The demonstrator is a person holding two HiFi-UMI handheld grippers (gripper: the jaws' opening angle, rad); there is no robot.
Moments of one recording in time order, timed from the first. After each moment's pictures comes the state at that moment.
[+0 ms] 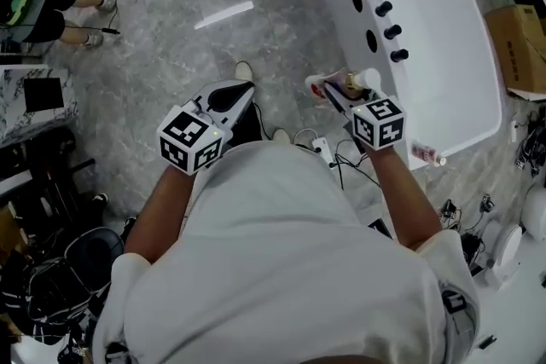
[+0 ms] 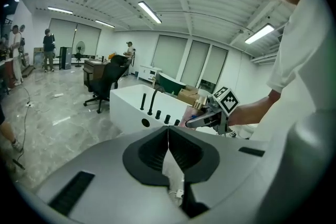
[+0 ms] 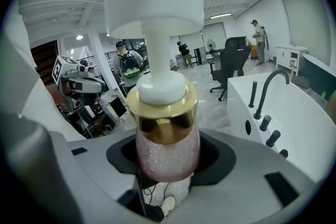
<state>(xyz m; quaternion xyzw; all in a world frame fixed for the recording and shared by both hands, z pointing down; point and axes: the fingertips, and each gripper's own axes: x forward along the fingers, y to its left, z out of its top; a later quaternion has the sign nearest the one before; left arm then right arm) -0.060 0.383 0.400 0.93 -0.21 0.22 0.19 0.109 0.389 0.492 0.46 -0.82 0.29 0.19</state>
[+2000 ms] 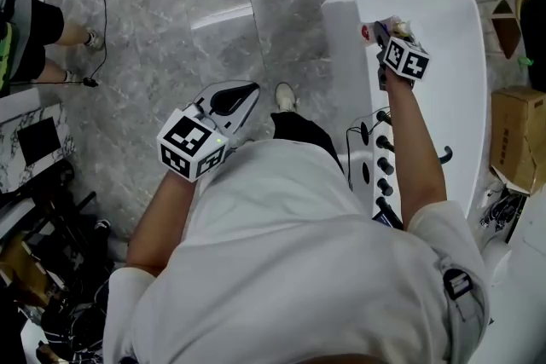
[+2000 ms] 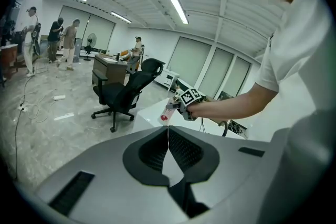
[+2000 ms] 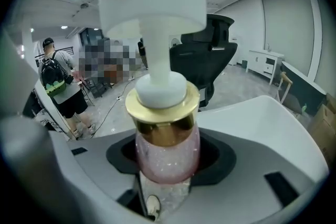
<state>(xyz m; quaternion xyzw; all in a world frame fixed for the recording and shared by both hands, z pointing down) 0.002 -0.221 0.406 0.92 -0.25 0.20 0.24 0.337 -0.381 0.567 0.62 -0.70 0.29 0.22</state>
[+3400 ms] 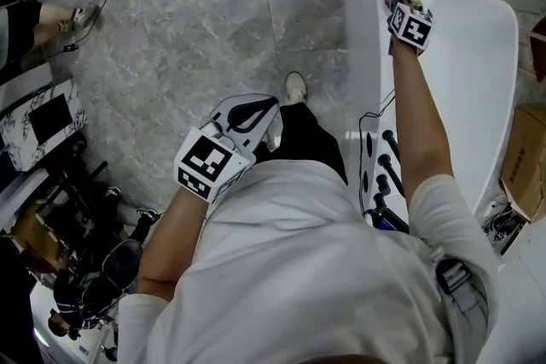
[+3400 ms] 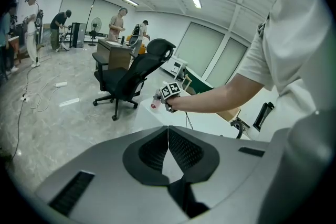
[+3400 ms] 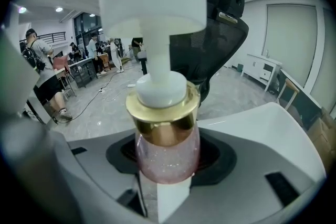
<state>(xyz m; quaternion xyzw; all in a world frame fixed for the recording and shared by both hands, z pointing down) 0.070 -0.283 0.460 0.88 -0.26 0.27 0.29 0.387 -0.545 0.692 0.65 -0.66 0.26 0.27</state>
